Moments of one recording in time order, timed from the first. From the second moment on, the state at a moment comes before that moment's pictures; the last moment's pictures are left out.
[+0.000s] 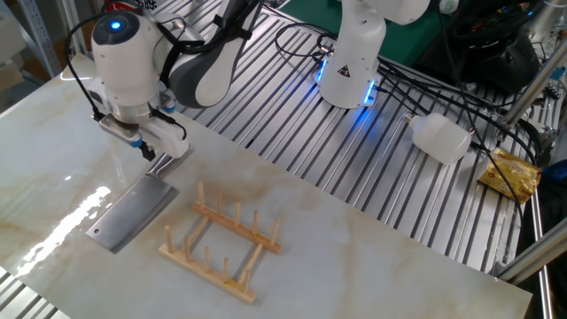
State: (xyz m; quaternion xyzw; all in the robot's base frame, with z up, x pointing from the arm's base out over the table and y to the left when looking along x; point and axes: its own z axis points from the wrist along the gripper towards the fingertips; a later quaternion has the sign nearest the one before) arm 0.528 -0.244 0.108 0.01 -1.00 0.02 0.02
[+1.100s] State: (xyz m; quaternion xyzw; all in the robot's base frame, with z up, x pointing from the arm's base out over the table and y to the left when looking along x) arm 0.532 -0.239 0.095 0.01 -1.00 0.02 0.02
